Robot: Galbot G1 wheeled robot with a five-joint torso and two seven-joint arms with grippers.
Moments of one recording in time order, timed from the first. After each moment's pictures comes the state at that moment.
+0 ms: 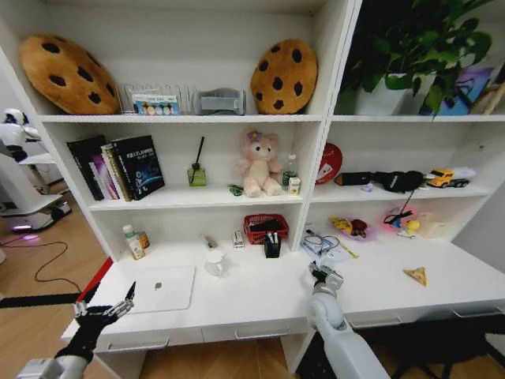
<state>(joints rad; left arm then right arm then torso) 1.97 -1.18 -0.98 -2.22 -0.52 -0.12 0.03 -1.16 1.27 0.35 1.77 0.65 -0.22 0.83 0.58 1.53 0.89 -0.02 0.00</state>
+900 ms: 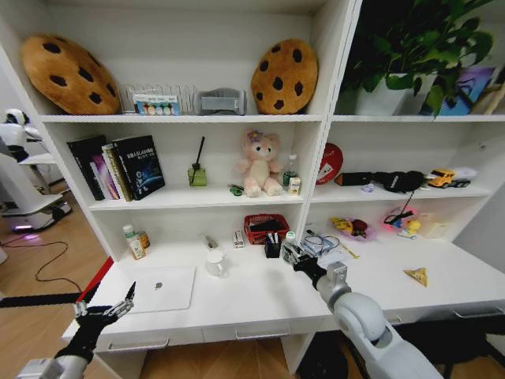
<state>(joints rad) 1.97 -1.18 -0.99 -2.22 -0.52 -0.12 0.03 -1.33 1.03 0.39 2.19 0.49 -0.47 0.12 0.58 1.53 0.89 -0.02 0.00</state>
